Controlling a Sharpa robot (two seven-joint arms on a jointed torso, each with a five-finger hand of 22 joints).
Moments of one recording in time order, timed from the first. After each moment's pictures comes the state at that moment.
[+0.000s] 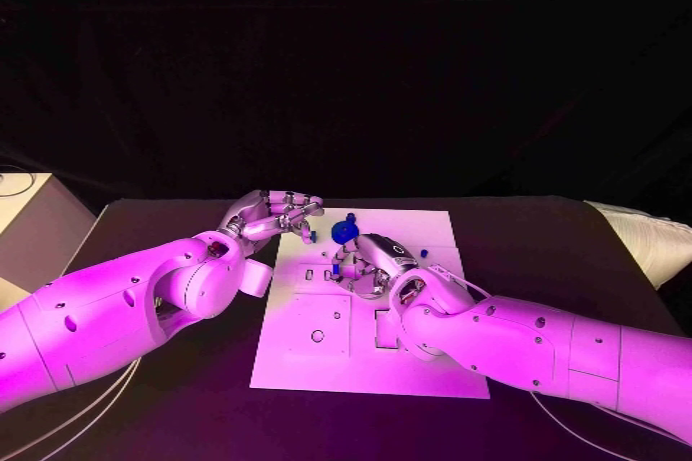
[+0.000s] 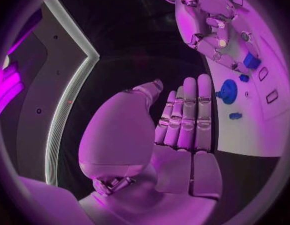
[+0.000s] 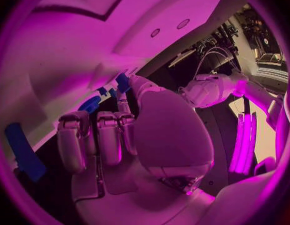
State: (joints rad) left arm 1.00 -0.89 0.23 1.52 -0.27 -0.24 0.28; left_hand 1.43 -0.17 0.46 0.21 0.06 0.88 0.21 0.22 0.16 1.08 0.15 0.08 0.08 1.03 0.07 0.84 0.57 0.17 0.94 0.17 0.92 0.52; right arm 1.14 -0.41 -0.14 1.31 -1.34 -0.63 -0.16; right_hand 1.43 -0.16 0.33 0.26 0.24 1.01 0.14 0.24 0.24 1.47 0.05 1.56 1.31 1.47 -0.01 1.56 1.31 0.01 1.47 0.09 1.56 1.31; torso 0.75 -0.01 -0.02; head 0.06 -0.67
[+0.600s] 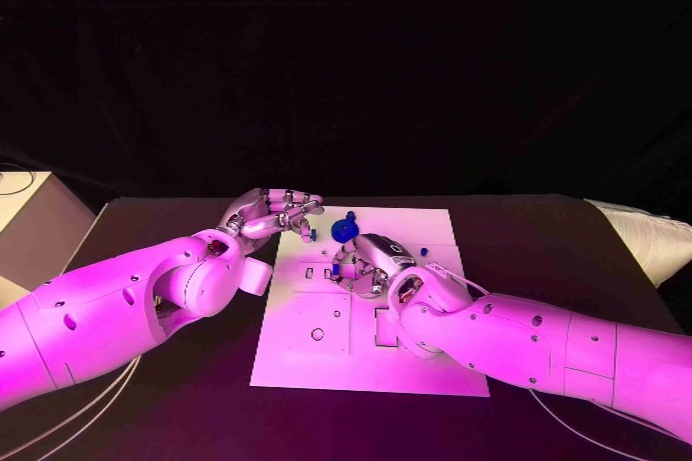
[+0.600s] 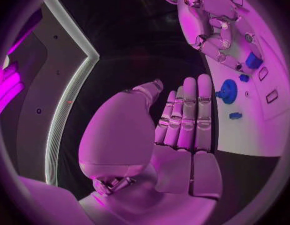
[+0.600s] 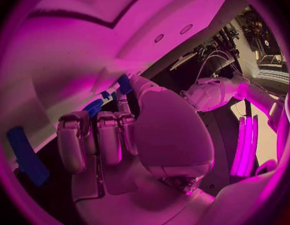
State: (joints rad) left arm 1.00 -0.90 0.23 1.52 -0.27 -0.24 0.28; left_hand 1.43 -0.17 0.46 0.21 0.06 0.88 0.21 0.22 0.16 1.08 0.15 0.08 0.08 1.03 0.07 0.84 0.57 0.17 0.94 0.17 0.92 0.52; right arm 1.14 -0.40 -0.14 1.30 -1.36 -0.60 -0.18; right_hand 1.42 -0.17 0.33 0.26 0.21 1.00 0.14 0.24 0.24 1.47 0.05 1.56 1.31 1.47 -0.01 1.56 1.31 0.01 1.47 0.09 1.56 1.31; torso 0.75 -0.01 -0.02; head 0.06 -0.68
